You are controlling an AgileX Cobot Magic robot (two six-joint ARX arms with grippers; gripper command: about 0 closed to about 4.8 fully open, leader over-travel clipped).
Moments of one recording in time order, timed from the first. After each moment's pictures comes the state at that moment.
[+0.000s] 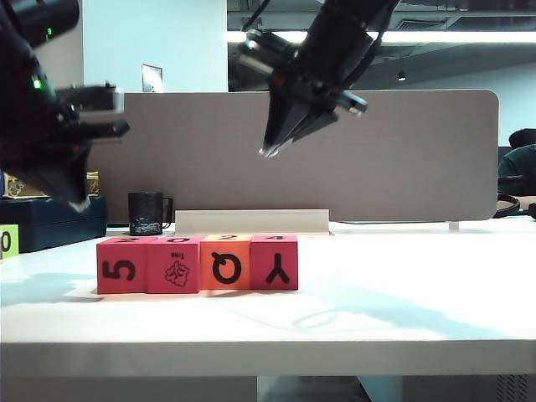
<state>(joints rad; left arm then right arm) -0.29 1.40 0.90 -0.36 -0.02 -0.03 0.60 1.73 1.46 -0.54 -0.20 0.03</state>
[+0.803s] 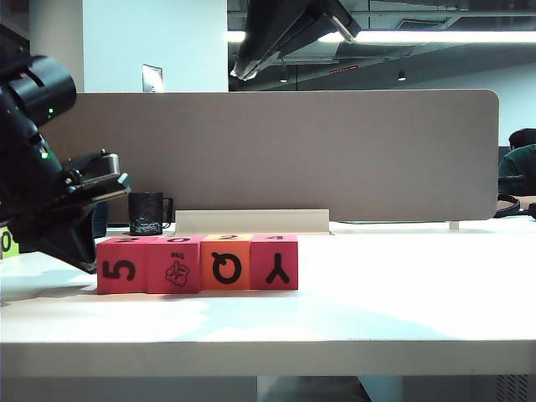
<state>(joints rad) -0.19 1.63 0.90 -0.23 0.20 -0.10 0.75 1.54 1.46 -0.78 -0.26 -0.01</state>
